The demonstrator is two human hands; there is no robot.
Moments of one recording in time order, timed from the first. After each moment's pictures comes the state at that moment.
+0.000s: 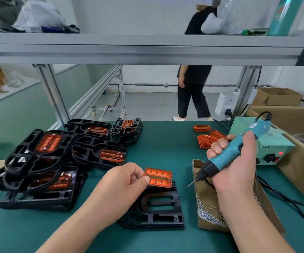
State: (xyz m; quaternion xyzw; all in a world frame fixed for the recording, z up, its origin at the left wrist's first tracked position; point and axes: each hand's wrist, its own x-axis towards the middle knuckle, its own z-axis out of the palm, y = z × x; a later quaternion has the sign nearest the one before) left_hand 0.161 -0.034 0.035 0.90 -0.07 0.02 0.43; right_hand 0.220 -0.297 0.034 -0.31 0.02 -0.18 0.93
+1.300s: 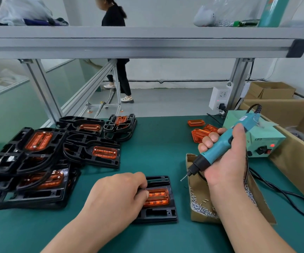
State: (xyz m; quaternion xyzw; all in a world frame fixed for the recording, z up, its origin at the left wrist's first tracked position) left_hand 0.140 -0.055 0.039 0.98 -0.13 0.06 0.10; right_hand 0.218 -0.296 0.031 -0.30 0.02 -0.17 0.94
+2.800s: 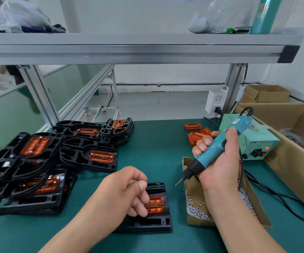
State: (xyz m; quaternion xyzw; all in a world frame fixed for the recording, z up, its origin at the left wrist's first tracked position) left_hand 0.144 -0.054 0.042 0.83 -0.08 -0.08 0.54; right_hand 0.218 -0.292 0.036 -0.29 0.01 -0.17 0.94
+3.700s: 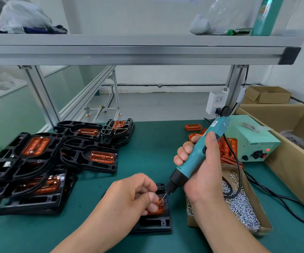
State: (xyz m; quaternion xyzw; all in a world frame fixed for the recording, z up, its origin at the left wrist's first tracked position) left_hand 0.138 -0.067 0.033 0.85 -0.09 -0.08 0.52; right_hand 0.201 -0.254 0.034 -0.32 -0.03 -0.11 0.94
